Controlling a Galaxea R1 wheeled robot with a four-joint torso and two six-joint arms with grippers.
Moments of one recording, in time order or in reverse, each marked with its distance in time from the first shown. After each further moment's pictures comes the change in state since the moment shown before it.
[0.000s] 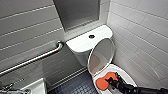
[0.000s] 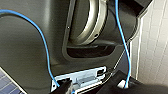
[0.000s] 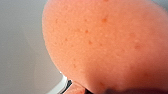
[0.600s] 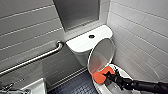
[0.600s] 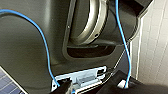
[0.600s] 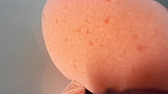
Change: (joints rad) left arm 0.000 0.000 0.000 0.000 0.000 0.000; right arm 0.078 0.025 -0.017 0.000 -0.080 0.031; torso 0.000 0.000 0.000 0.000
